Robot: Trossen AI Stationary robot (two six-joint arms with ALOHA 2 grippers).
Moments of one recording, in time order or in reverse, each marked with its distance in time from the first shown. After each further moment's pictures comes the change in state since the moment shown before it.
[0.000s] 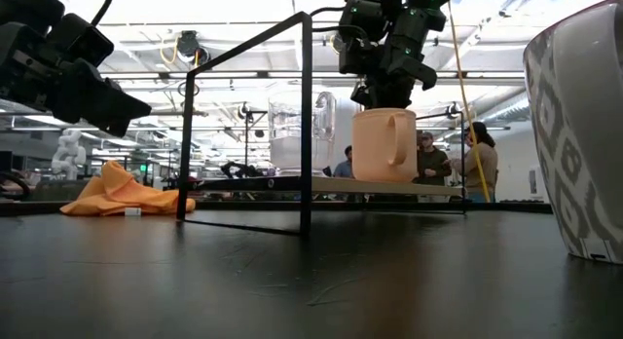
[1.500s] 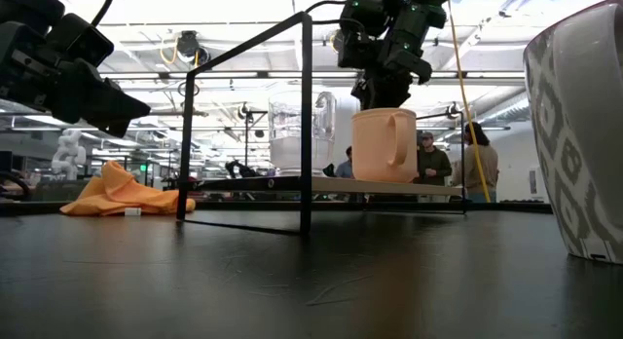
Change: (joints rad) left arm 0.000 0.000 0.000 -0.004 0.009 -0.004; right arm 0.000 -0.026 0.002 0.019 -0.009 0.049
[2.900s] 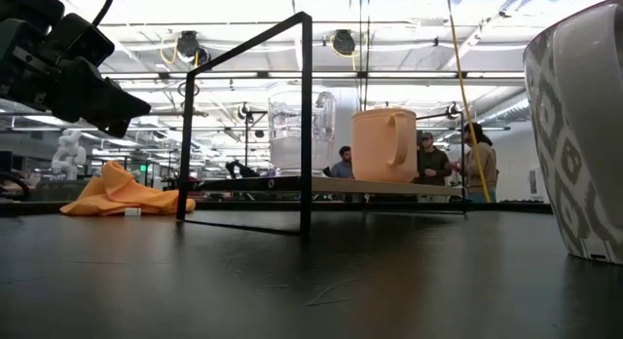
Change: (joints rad) left arm 0.000 0.000 0.000 0.007 0.000 -0.023; right arm 0.278 -0.503 0.001 -0.081 0.010 0.199
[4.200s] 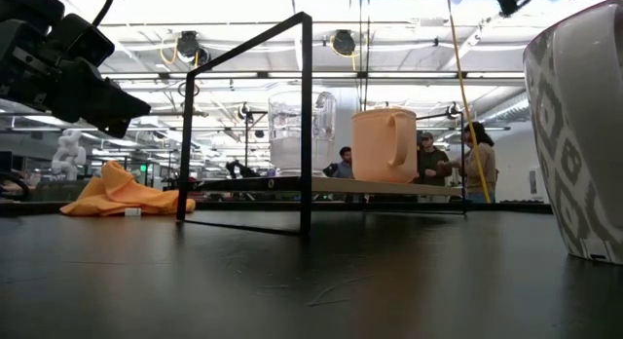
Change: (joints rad) left arm 0.000 0.000 0.000 -0.001 0.000 0.002; right arm 0.000 -0.594 -0.473 0.191 -0.004 0.197
